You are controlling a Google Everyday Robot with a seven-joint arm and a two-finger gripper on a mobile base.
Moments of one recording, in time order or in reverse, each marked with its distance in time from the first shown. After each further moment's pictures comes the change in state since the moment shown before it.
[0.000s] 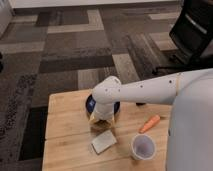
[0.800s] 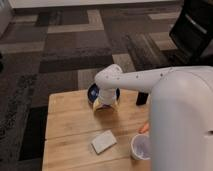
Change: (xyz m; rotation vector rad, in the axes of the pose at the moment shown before) arm -0.097 -0.025 -0.002 0.068 -0.059 -0.080
